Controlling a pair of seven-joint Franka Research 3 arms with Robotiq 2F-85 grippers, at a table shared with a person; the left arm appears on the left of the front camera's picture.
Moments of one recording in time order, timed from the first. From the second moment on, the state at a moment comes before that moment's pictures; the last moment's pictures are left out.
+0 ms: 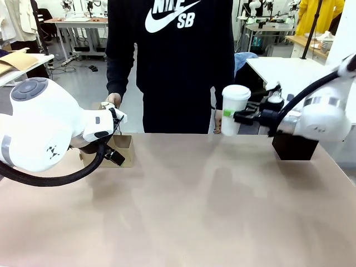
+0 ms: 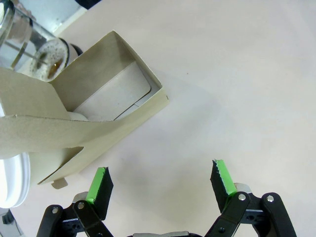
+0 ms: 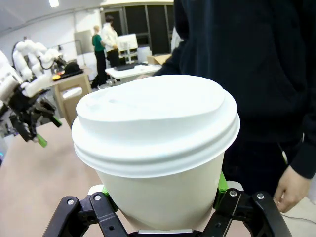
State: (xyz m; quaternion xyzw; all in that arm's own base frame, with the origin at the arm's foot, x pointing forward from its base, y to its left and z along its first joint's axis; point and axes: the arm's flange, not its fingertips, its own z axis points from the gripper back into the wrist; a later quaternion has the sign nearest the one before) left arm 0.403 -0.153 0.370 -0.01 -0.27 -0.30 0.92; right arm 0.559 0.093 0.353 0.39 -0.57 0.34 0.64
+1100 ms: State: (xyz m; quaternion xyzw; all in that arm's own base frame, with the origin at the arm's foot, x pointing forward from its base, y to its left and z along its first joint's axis) left arm 0.403 -0.154 0.370 -0.01 -0.27 -0.30 0.92; right arm 0.539 0.081 0.539 0.41 -0.58 0.39 0.59
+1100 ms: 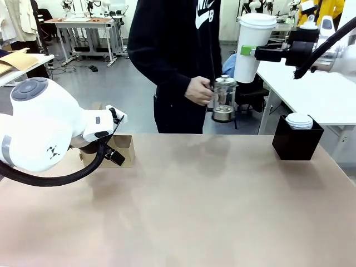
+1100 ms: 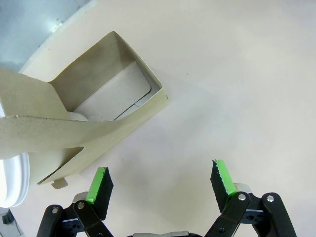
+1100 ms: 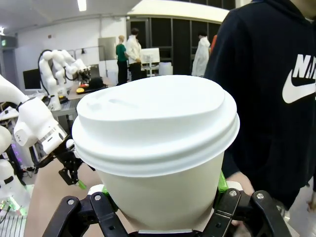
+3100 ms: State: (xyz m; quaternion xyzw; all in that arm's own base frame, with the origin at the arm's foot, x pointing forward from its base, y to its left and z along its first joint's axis) left arm 0.428 -0.121 0.574 -0.02 -0.23 -0.17 0.96; right arm 0.540 0.080 0.539 0.41 -0.58 0.39 0.59
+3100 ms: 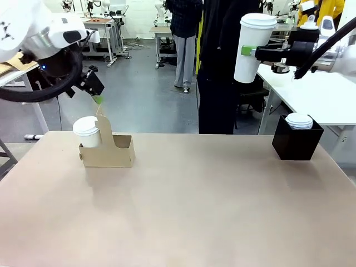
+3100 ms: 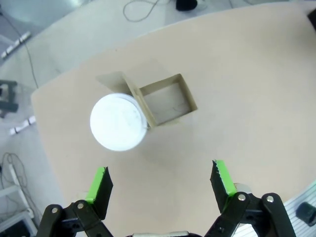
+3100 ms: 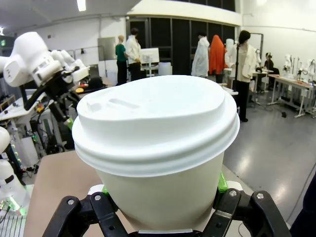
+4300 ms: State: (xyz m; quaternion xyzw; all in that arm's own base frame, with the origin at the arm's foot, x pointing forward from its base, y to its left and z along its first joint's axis) left arm 0.545 -0.128 0.519 -0.03 -0.12 -0.08 0.99; right arm 0.540 0.080 0.539 0.41 -0.58 0.39 0.59
